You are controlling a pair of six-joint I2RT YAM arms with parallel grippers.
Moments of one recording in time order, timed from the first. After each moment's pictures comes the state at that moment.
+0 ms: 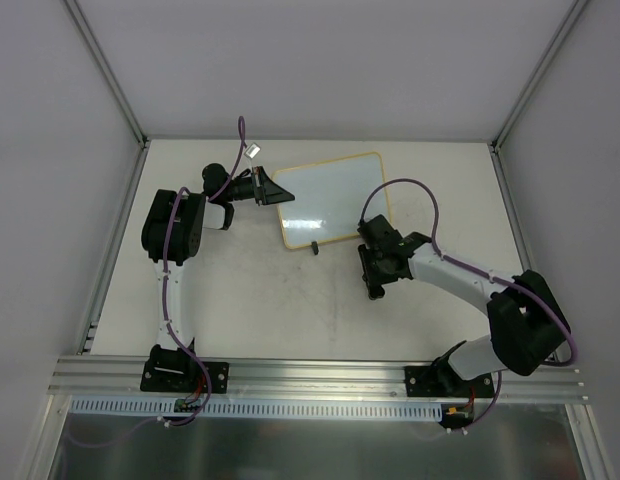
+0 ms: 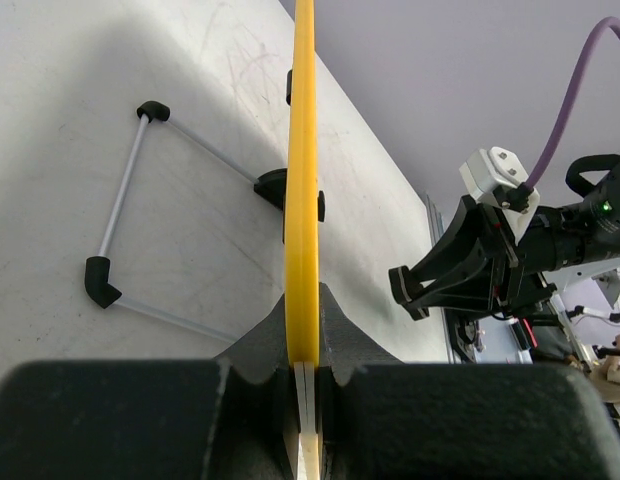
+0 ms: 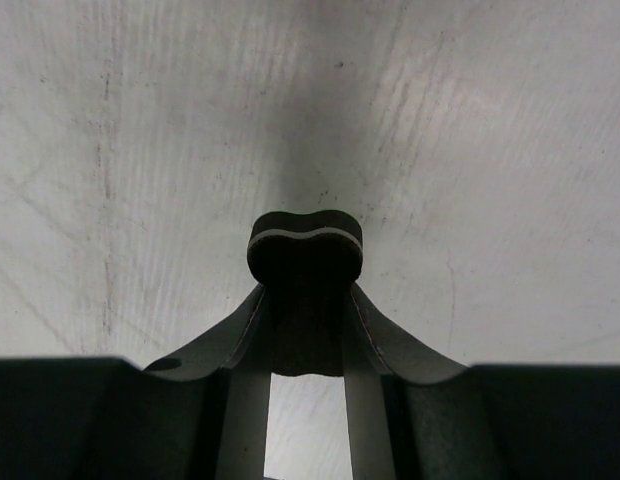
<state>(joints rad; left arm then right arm) -0.13 2.29 1.24 1.19 1.22 -1.00 0.67 1.45 0.88 -0.60 0.13 0.36</state>
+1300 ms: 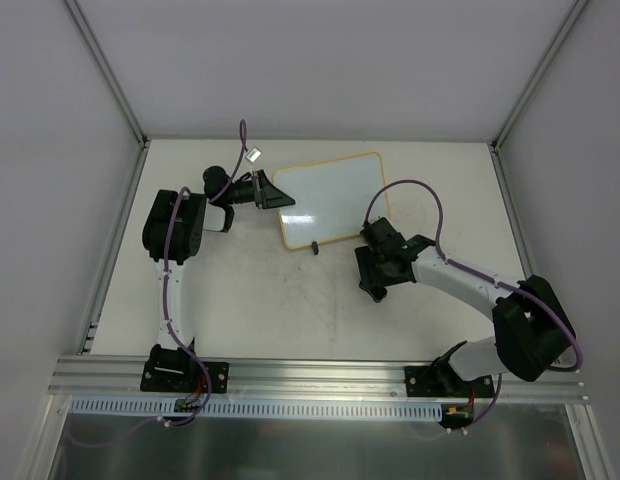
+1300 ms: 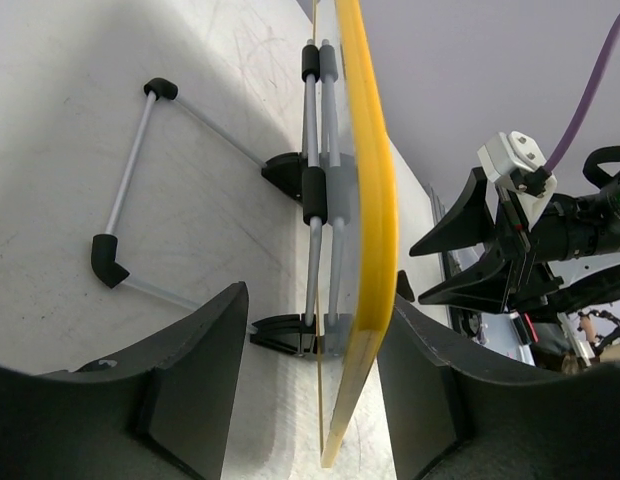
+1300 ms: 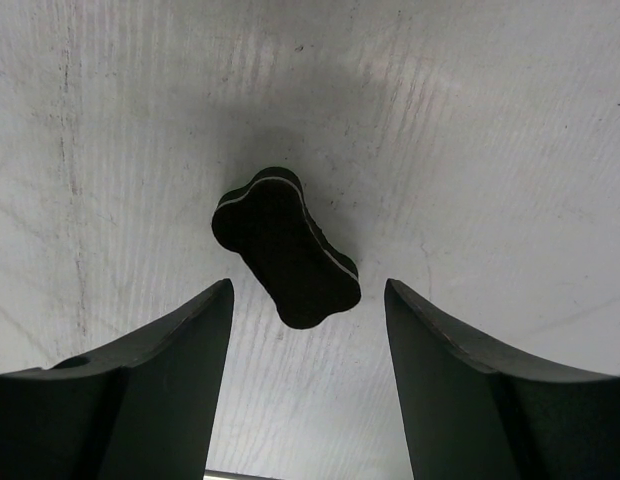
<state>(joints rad) -0.13 2.30 1.22 1.18 1.23 -0.98 0.67 1.42 0.85 -0.62 0.18 0.38</state>
